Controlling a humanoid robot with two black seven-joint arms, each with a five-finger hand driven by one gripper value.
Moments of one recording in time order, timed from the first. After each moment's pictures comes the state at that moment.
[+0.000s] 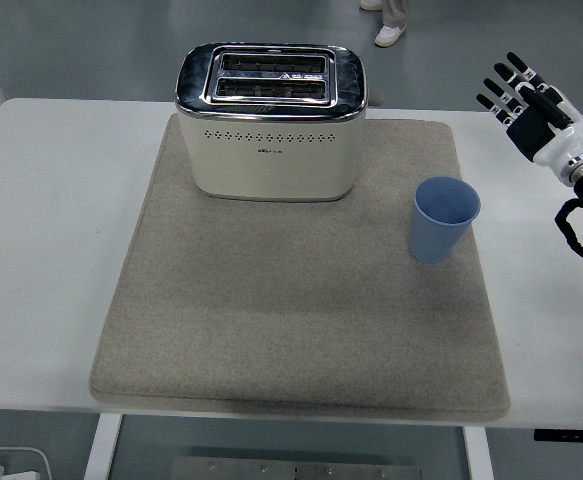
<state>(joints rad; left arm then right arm) -0.01 0.00 -0.03 -0.12 -0.05 -0.02 -0.06 0.88 -0.33 0.69 0.60 0.06 0.25 0.15</state>
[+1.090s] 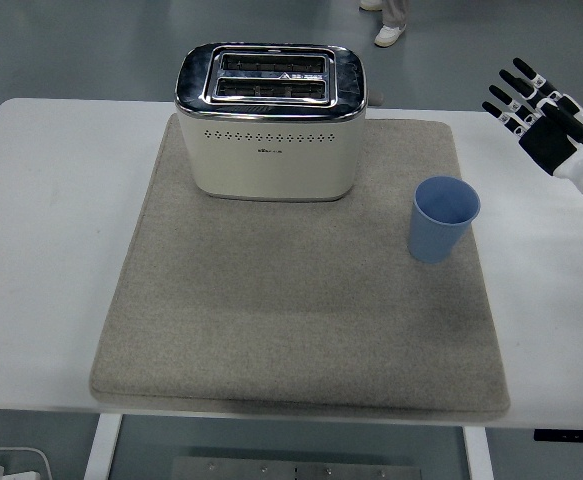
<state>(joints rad) -0.01 0.00 -0.03 -0.12 -0.05 -0.02 -0.06 0.83 -0.41 0.68 0.60 0.05 0.53 0.15</state>
